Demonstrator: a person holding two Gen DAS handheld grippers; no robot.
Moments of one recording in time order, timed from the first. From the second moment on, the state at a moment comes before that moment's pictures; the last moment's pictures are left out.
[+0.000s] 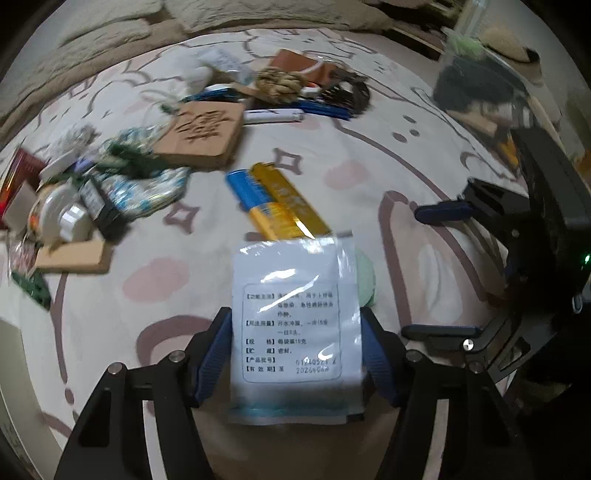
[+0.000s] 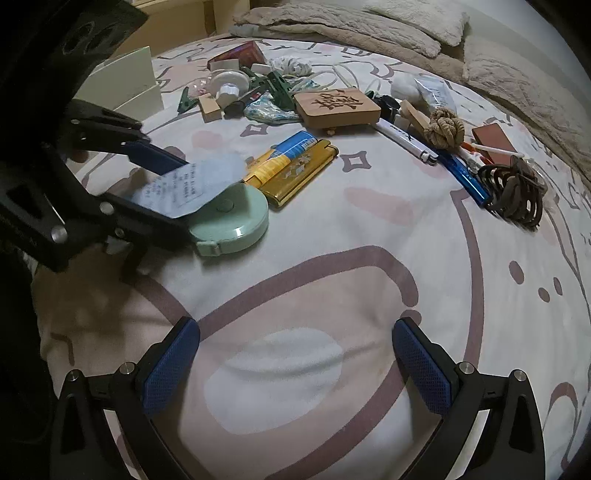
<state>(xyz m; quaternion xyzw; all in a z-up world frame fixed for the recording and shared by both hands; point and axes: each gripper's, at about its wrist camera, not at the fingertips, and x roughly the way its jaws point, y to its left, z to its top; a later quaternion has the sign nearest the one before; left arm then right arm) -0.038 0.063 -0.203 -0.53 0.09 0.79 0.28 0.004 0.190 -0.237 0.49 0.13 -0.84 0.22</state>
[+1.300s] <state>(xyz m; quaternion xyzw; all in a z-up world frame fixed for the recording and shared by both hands) -0.059 0.020 -0.212 -0.54 0.10 0.83 0.13 -0.030 0.126 -0.216 0.51 0.12 -0.83 0.20</state>
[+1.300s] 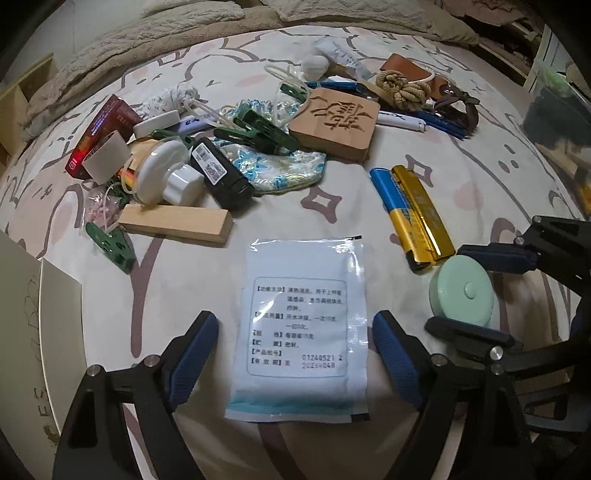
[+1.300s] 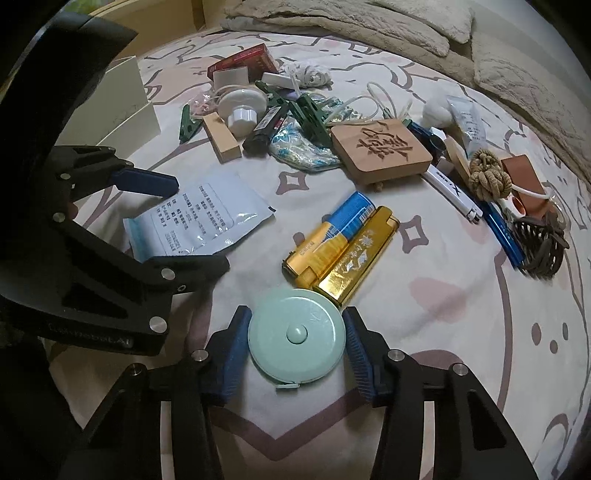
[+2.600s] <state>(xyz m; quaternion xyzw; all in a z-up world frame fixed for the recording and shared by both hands) -0.053 0.022 -0.204 -0.51 0.08 0.85 0.13 -0.031 0.173 -0.181 0.49 0.07 -0.85 0.16</state>
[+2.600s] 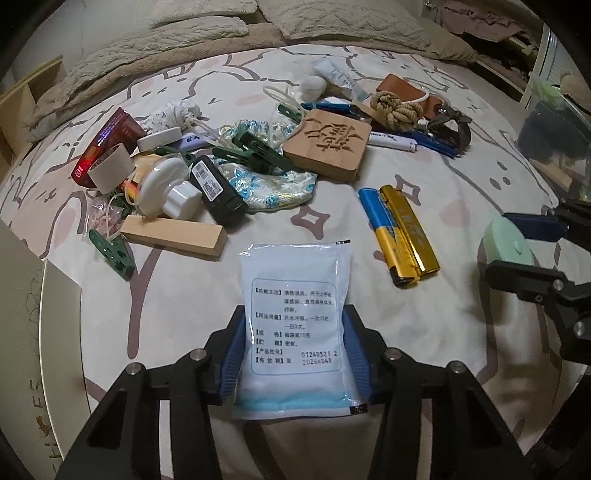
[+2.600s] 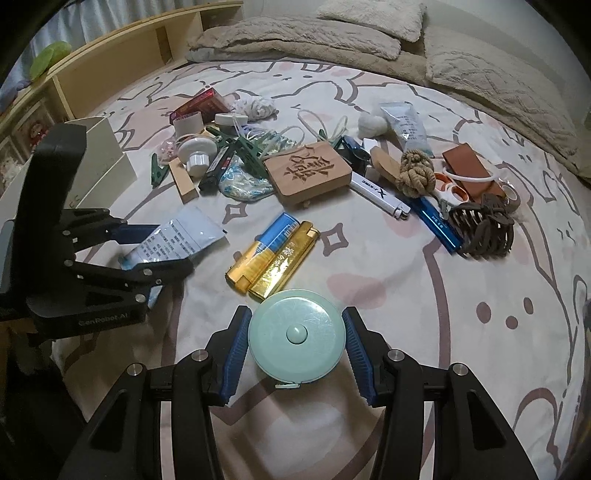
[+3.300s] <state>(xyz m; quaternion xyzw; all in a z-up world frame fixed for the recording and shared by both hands) -0.051 0.016 -0.170 -0.46 0.06 0.87 0.14 -0.036 0.186 -0.154 0.46 0.06 -0.88 0.14</state>
